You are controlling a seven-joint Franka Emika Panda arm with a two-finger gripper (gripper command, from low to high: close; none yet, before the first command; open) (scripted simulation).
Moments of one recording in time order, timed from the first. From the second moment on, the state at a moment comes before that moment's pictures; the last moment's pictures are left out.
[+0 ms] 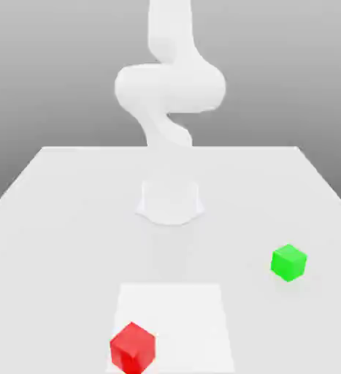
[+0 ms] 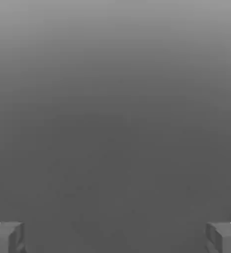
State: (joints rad) arm 0.05 -0.71 -0.06 -2.31 0.03 2.33 0.69
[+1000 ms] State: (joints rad) arm 0.19 0.33 -0.27 -2.44 0.23 2.75 -0.42
